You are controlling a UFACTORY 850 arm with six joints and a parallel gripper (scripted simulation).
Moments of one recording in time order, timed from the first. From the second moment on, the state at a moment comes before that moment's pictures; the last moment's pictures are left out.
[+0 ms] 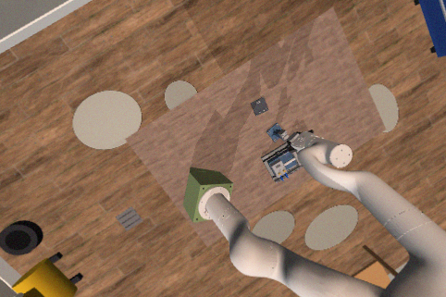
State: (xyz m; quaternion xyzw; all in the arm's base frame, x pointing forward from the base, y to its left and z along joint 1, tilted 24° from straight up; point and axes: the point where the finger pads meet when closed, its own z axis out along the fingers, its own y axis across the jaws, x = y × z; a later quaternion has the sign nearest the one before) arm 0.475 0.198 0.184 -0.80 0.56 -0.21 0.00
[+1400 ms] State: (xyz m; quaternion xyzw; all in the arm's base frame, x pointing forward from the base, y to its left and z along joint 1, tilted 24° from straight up) arm 0.475 0.195 0.185 -0.79 0.58 -0.21 0.01
